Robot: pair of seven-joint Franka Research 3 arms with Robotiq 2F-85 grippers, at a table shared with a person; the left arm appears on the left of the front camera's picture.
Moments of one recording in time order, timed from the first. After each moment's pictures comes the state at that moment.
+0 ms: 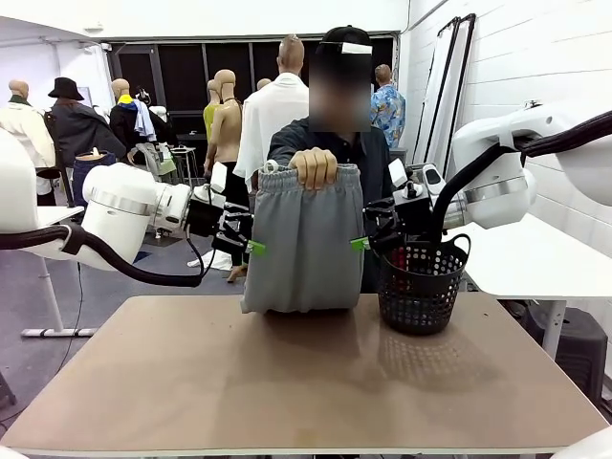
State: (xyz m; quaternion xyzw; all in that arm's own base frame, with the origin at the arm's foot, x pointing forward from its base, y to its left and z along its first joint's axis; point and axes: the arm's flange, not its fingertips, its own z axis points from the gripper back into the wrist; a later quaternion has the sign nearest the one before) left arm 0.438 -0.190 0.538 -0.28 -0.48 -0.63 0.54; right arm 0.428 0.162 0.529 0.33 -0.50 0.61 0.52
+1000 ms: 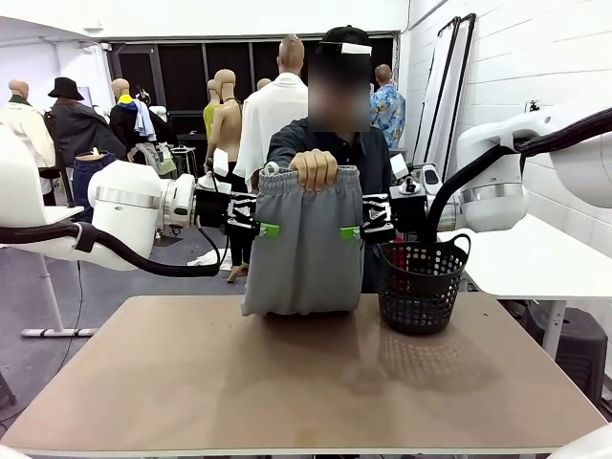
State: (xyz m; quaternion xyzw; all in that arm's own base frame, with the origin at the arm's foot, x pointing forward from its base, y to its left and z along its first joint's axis) left arm 0.430 -0.211 0.555 -0.33 -0.52 -0.58 0.53; right arm 0.430 0.178 0.529 0.40 -0.53 0.56 0.50
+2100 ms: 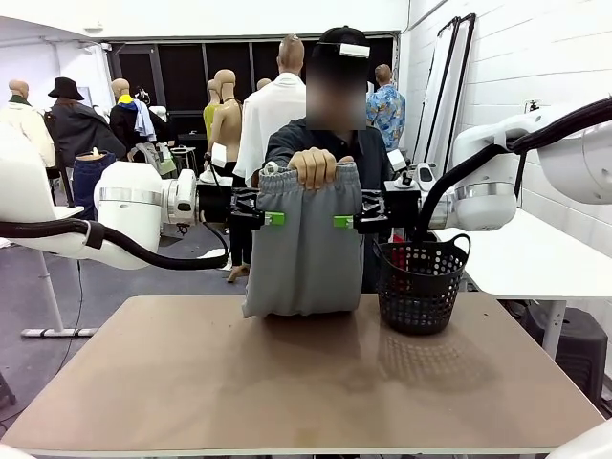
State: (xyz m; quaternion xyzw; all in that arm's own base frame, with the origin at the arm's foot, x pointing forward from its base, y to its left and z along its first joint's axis) left arm 0.434 -0.219 0.559 -0.39 -0.54 -0.55 0.51; right arm 0.446 0.190 0.536 0.45 -0.54 0.53 0.48
